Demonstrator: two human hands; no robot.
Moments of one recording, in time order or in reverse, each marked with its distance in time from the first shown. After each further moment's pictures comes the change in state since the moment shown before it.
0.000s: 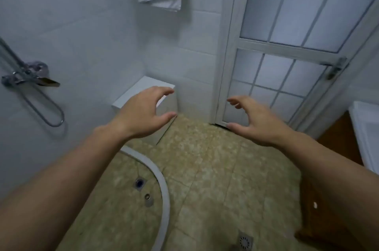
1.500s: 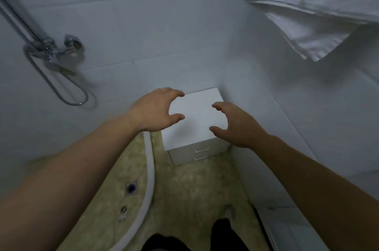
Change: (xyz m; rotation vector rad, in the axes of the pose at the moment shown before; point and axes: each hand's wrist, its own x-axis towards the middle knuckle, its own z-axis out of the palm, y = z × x) left_hand 0.467 -0.371 0.109 0.118 -0.066 -0.867; right_hand 0.776 0.184 0.173 0.087 -0.528 -0.579
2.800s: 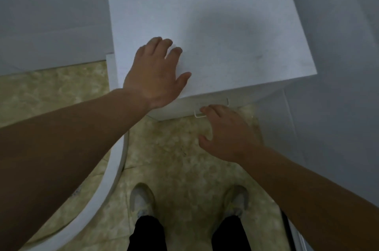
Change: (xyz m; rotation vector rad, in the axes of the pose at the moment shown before) left_hand 0.194 -0.205 0.545 0.150 0.027 -0.171; right_hand 0.149 0.274 0.492 -0.157 -0.341 -0.003
